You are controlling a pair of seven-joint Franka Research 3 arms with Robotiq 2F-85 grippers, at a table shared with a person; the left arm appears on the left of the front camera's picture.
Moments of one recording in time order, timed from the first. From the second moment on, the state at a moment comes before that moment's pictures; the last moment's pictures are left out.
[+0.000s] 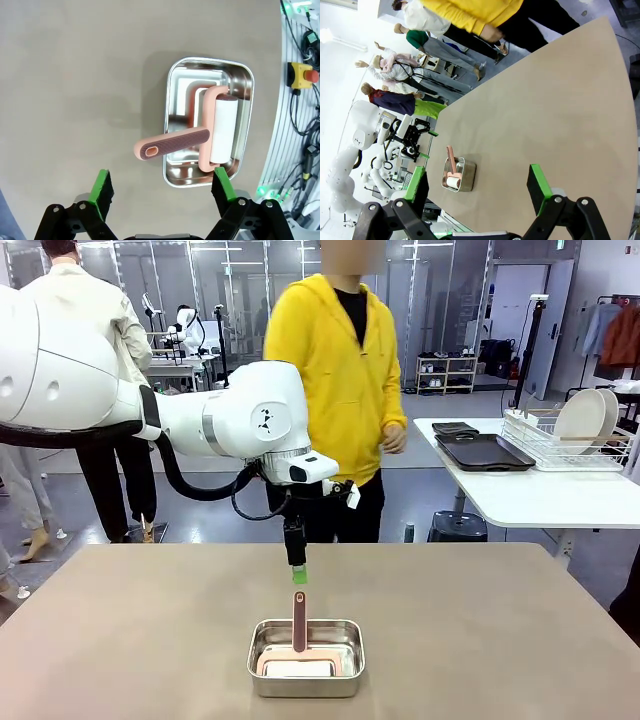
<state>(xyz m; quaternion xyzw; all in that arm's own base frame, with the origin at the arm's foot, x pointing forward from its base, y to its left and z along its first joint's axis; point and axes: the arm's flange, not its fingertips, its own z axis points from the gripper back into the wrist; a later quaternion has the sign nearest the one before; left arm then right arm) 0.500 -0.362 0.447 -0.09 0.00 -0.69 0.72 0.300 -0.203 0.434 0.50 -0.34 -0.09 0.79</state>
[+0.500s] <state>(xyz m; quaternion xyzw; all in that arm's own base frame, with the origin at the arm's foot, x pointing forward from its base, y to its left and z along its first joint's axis) 0.500 -0.362 0.448 -0.09 0.00 -0.69 0.72 0.300 -0.203 0.434 0.50 -0.34 -0.09 0.79</state>
